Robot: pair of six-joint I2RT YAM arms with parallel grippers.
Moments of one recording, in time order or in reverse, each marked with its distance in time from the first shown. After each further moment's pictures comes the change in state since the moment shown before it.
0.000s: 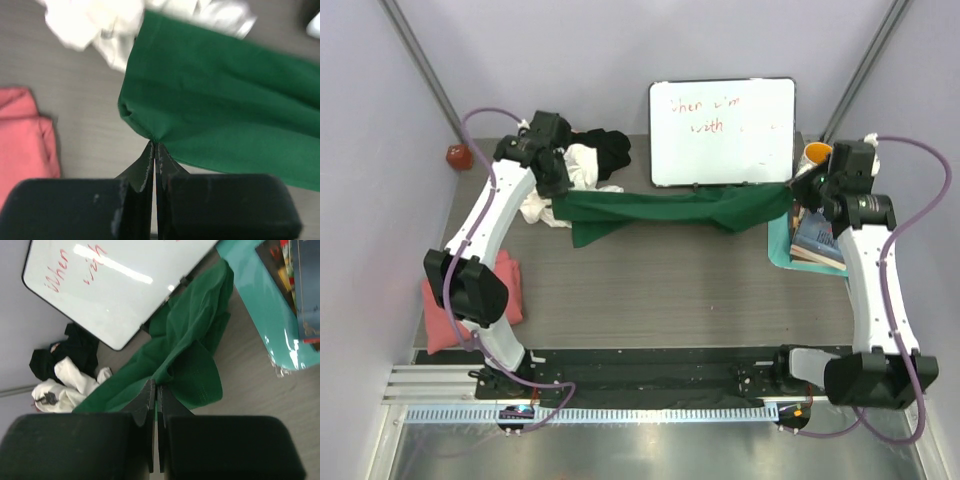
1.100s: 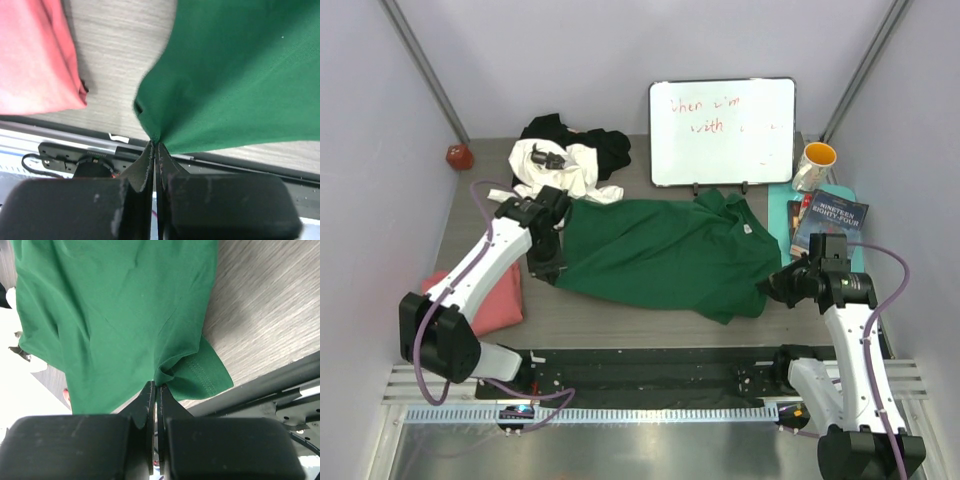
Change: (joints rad) left arm -0.091 -0.339 -0.686 -0.131 0.052 -0.060; right arm 0.000 -0.480 -0.611 -0.306 -0.224 0.171
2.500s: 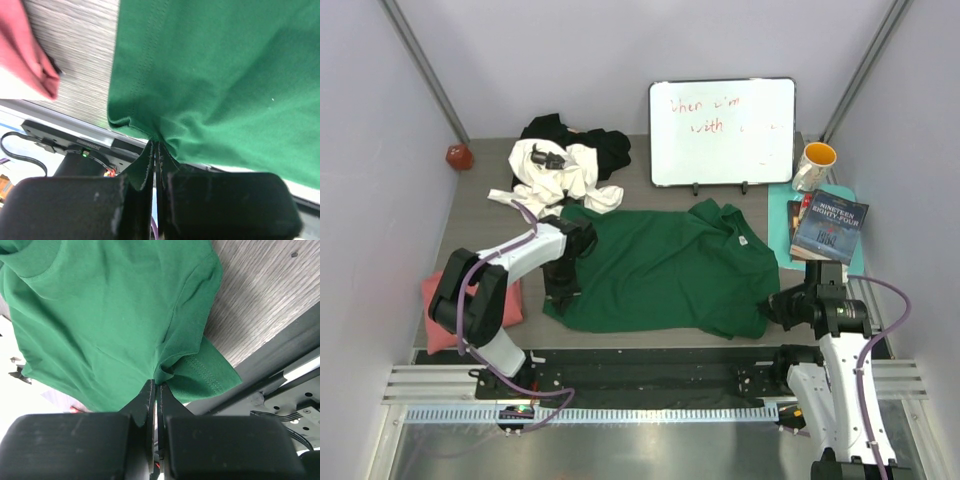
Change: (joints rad) left arm -0.113 0.213 -0.185 0.067 -0.006 -0.149; right arm 0.000 -0.181 -0.155 -0.073 0.055 0.161
